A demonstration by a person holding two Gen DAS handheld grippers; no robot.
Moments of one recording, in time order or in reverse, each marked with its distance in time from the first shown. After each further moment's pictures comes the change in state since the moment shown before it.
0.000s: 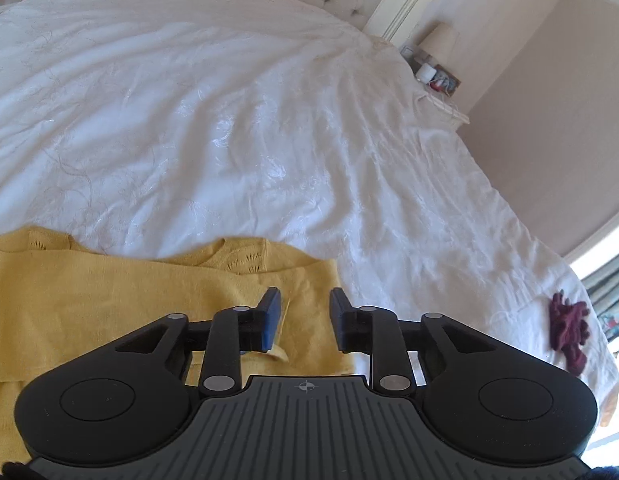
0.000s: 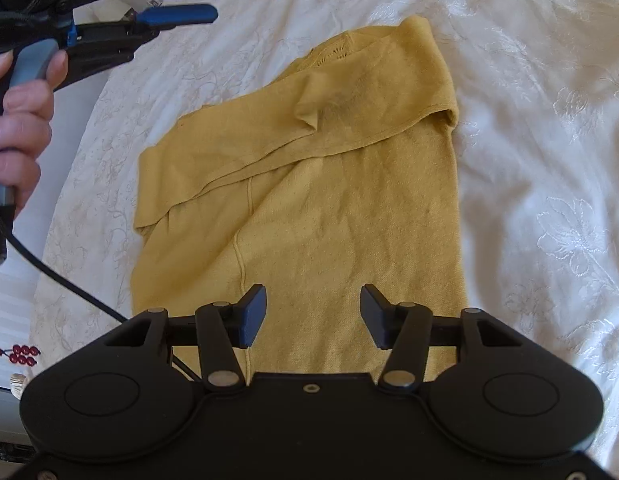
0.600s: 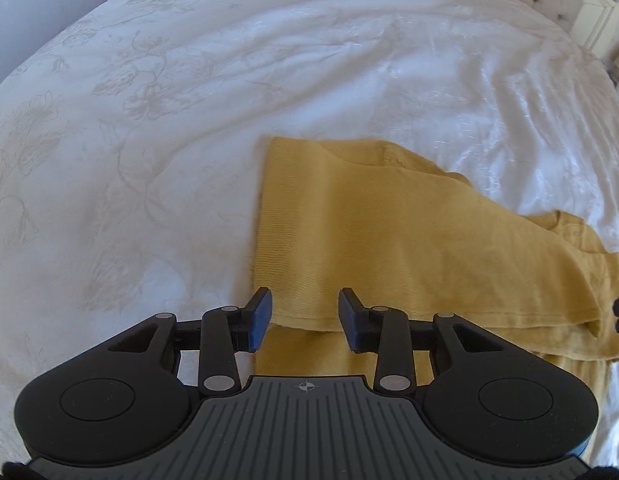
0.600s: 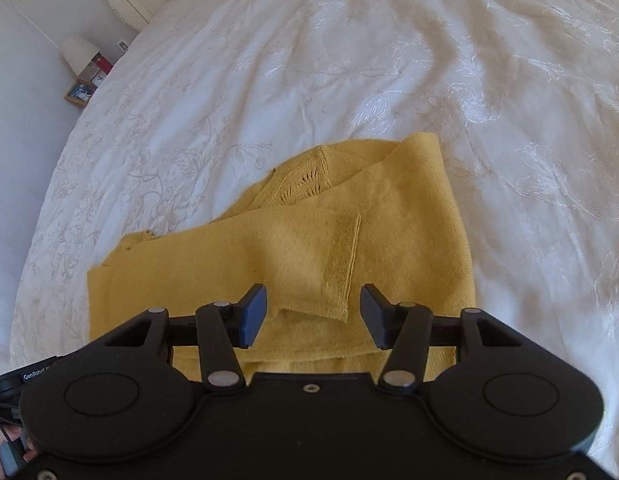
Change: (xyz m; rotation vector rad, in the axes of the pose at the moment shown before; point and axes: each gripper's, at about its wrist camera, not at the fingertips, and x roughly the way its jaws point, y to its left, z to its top) left arm -0.036 0.205 -0.047 -0.230 0.054 0.539; right arm 0.071 -0.013 0.130 0.032 -0.109 -0.071
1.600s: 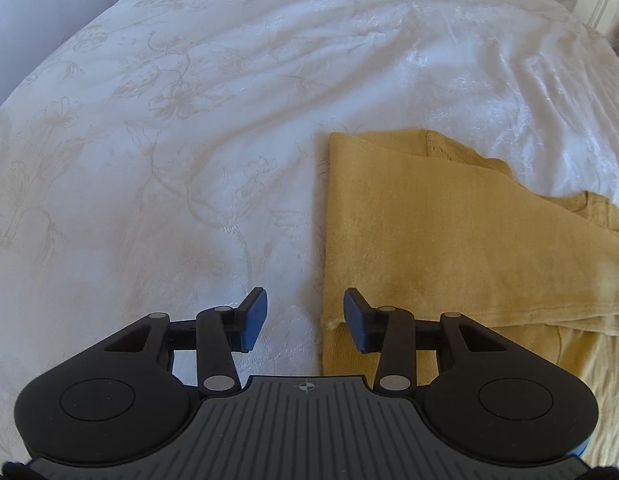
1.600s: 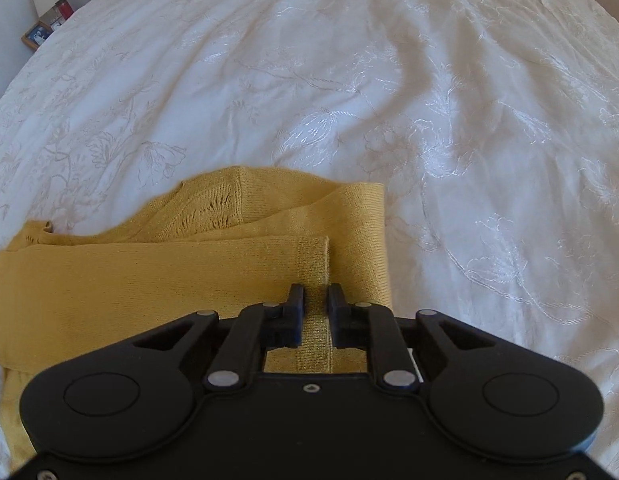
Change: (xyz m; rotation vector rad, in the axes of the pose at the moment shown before) left arm -0.006 0.020 -0.007 0.066 0.016 0.040; right arm 0.034 -0.010 0.039 -0.165 0.028 -0.248
